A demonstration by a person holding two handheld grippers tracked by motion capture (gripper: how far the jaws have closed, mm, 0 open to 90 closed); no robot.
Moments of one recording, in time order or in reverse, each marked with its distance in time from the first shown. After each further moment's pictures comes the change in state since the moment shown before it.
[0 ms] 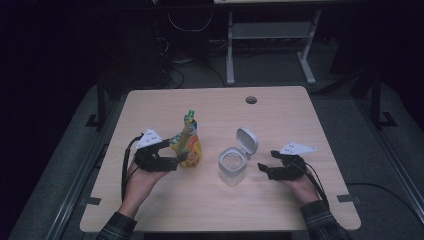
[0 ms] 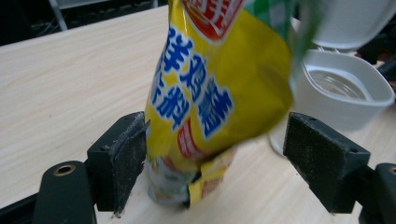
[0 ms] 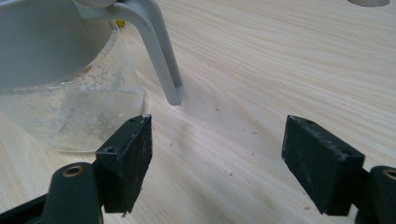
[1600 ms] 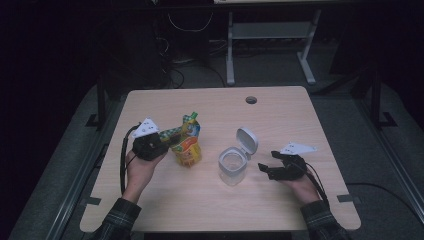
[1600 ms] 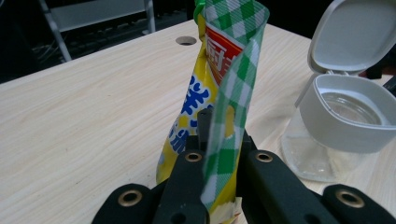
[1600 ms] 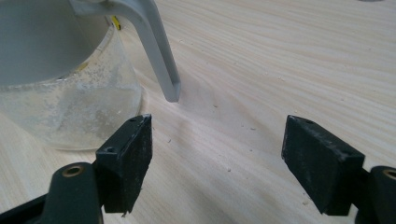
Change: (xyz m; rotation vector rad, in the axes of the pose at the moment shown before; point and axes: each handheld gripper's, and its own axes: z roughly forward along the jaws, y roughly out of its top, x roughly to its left) left arm 0.024 0.016 0.000 -0.039 -0.042 0.042; right arm -0.001 -0.001 0.000 0.011 -0.002 0.012
